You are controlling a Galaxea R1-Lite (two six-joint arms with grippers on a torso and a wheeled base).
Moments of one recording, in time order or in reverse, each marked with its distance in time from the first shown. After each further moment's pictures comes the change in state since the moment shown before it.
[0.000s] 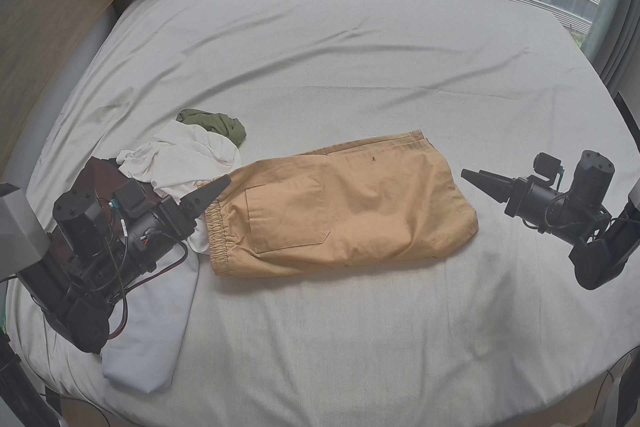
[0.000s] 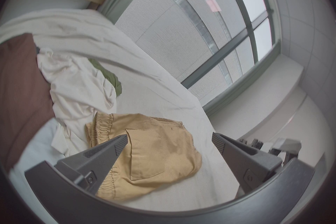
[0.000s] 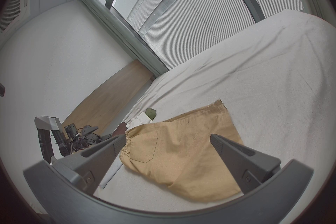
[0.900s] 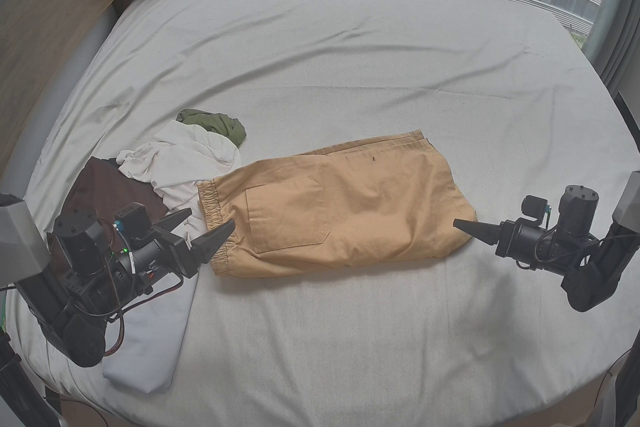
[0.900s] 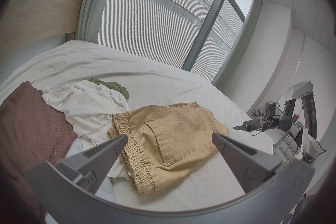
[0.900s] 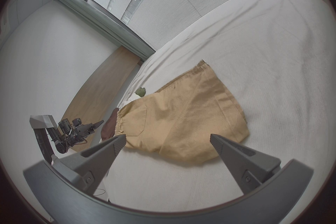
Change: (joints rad) left arm 0.009 0.020 0.091 0.001 0.021 0.432; right arm -0.006 0.105 0.111 0.013 -0.001 0.000
